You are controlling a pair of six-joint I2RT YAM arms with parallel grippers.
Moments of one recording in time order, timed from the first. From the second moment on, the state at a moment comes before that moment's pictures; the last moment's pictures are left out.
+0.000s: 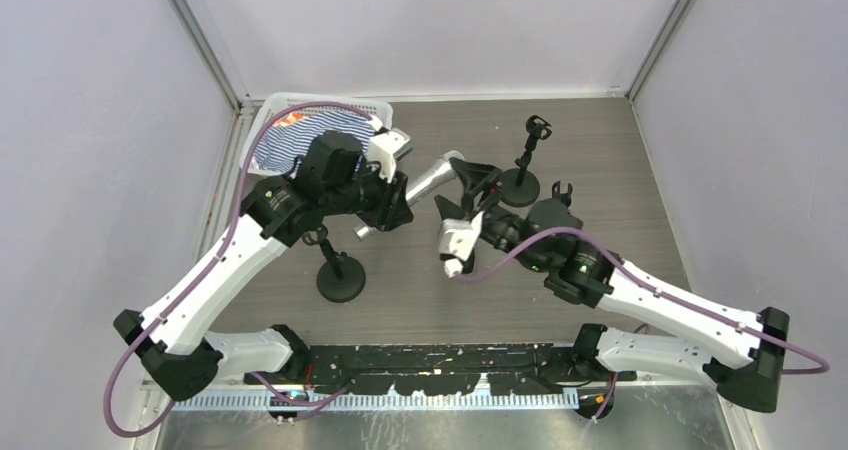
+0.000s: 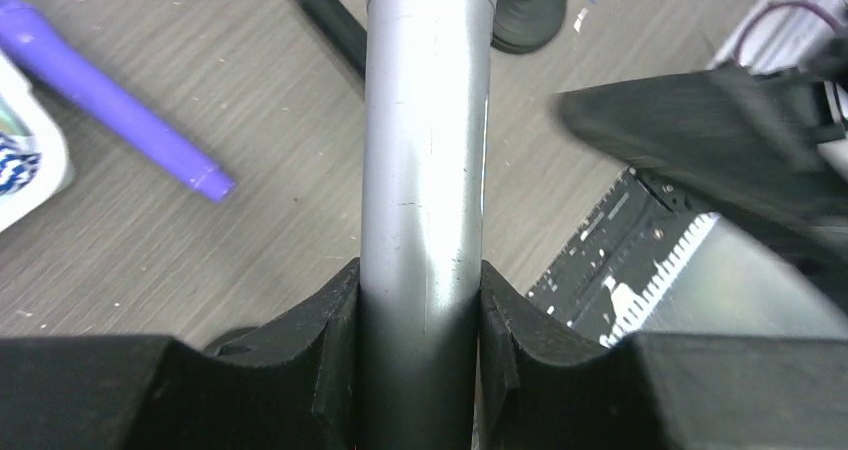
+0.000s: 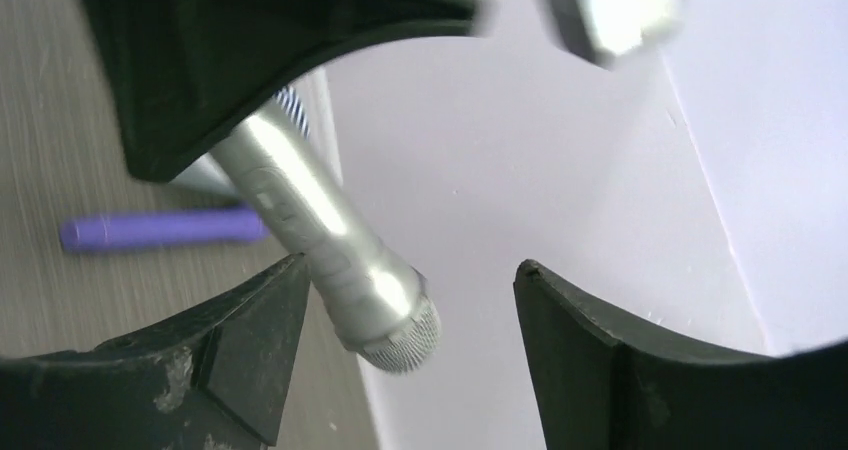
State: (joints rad) left arm -0.73 1.22 1.45 -0.88 0.26 -0.10; right arm 1.02 0.99 0.89 0.09 0.06 -1.20
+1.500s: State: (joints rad) left arm -0.72 0.85 1.06 -0.35 0.11 -0.31; right arm 1.00 1.29 1.02 0.51 0.28 0.97
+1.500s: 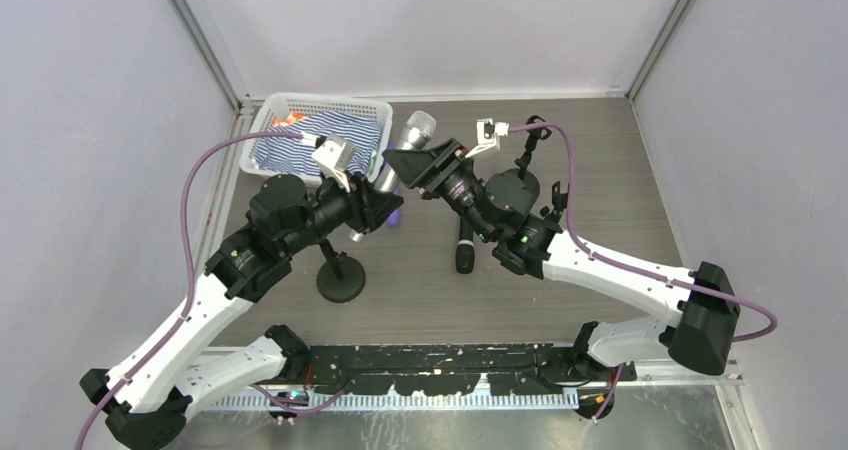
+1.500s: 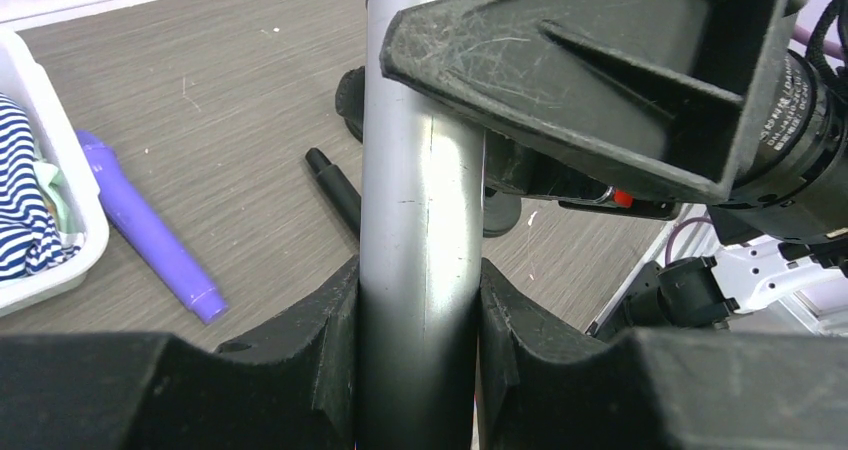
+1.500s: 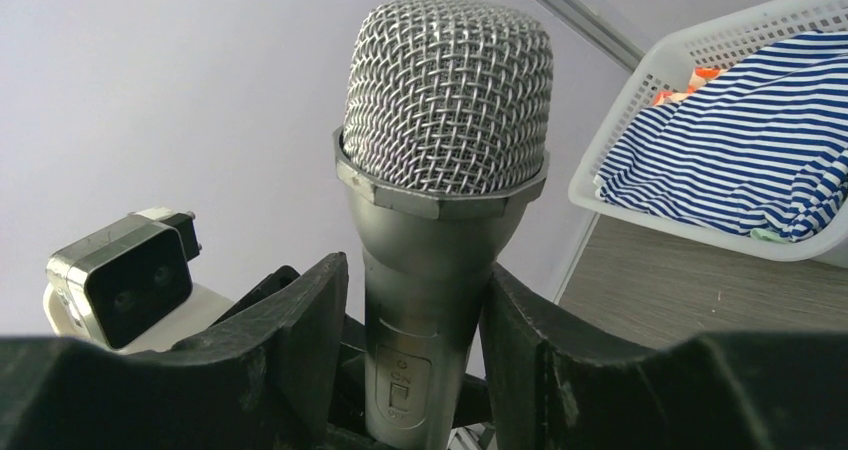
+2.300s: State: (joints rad) left arm -0.72 0.70 1.10 -0.66 -0.30 -0.48; right arm 0.94 1.22 0.96 0.48 0.37 0.79
